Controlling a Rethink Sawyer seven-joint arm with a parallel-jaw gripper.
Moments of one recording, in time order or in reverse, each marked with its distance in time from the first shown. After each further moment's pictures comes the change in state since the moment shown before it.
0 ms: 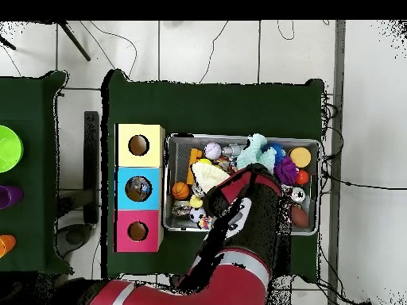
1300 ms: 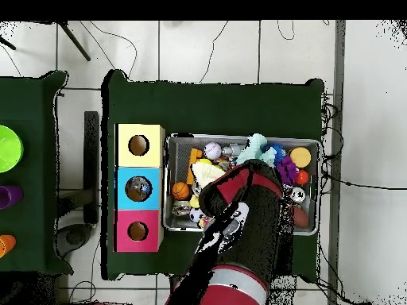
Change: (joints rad) arm 0.023 -0.087 -0.008 0.000 -0.002 0.008 0.000
